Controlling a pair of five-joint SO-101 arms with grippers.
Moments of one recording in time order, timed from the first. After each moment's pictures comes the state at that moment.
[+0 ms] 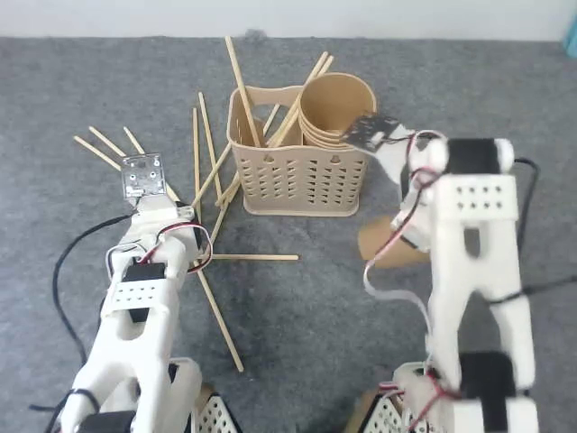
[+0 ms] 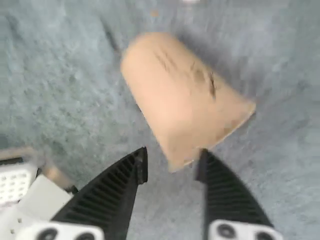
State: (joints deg) left arm -11.4 -32.9 73.8 15.6 8.2; right arm -7.4 -14.9 3.4 100.7 48.2
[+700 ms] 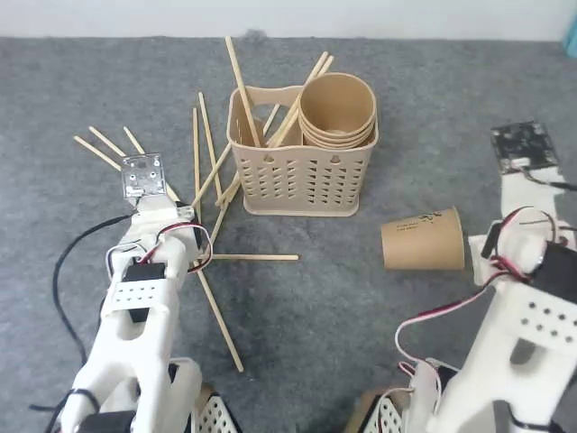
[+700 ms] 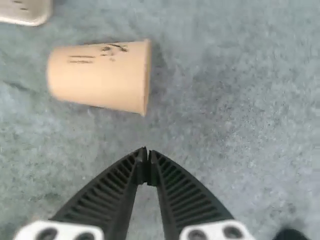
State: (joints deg) left arm -11.4 -32.9 73.8 15.6 8.2; right arm 20.4 -42.5 19.3 95.6 28.3
